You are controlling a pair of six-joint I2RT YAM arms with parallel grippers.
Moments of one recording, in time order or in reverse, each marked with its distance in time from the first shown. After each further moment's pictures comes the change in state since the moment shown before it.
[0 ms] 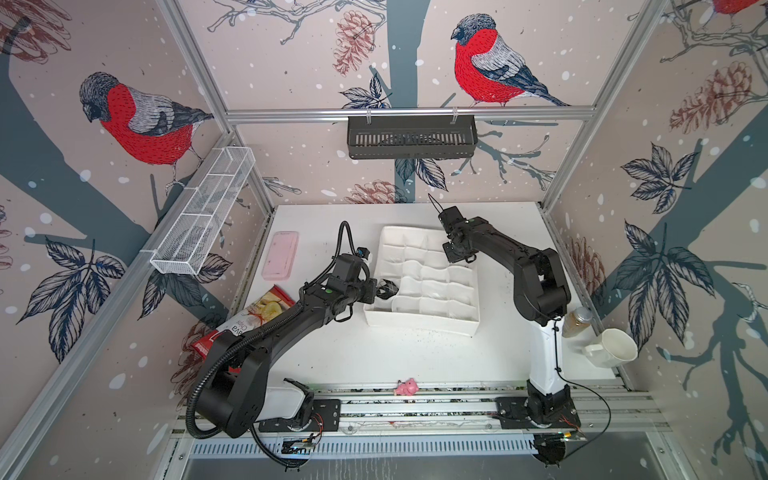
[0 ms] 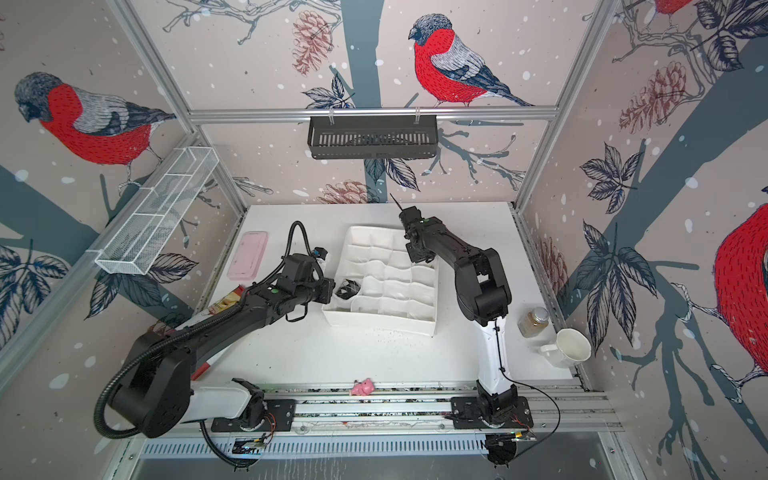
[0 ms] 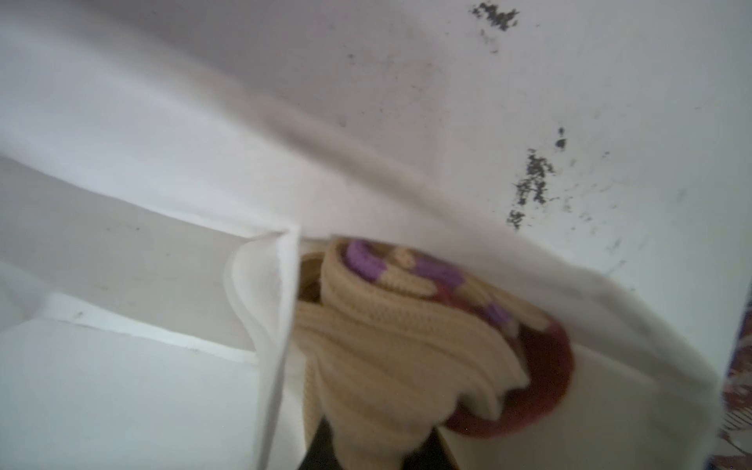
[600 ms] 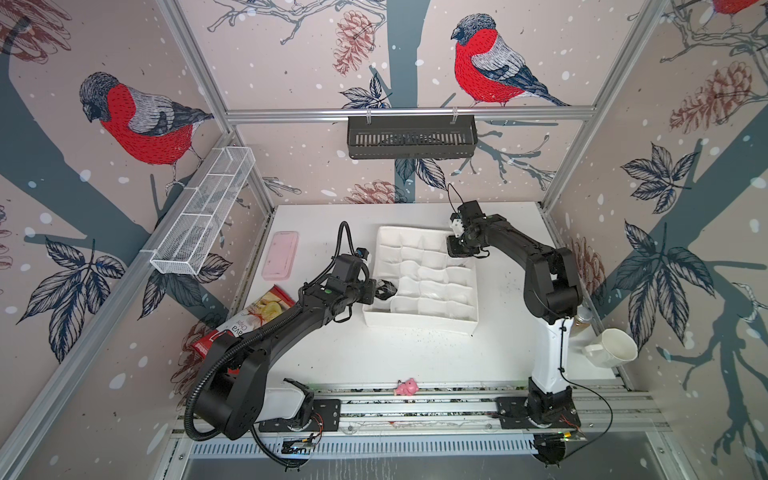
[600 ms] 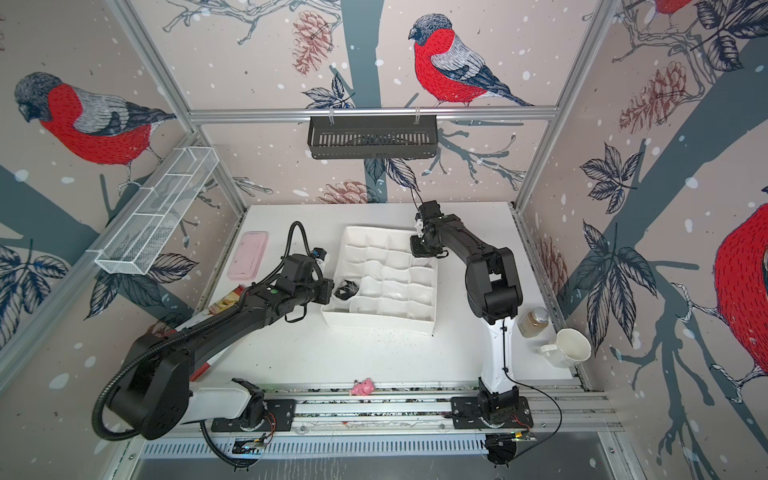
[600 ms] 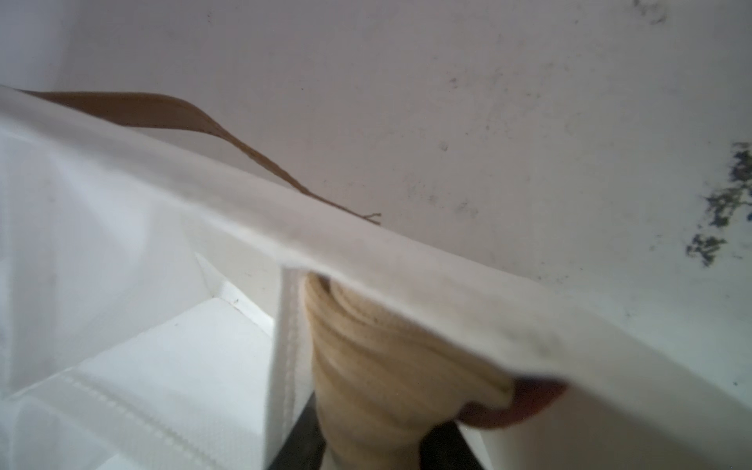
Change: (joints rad) left arm 0.000 -0.009 -0.002 -0.014 -0.010 0.000; right arm -0.100 -0.048 -0.037 0.083 -0.420 0.080
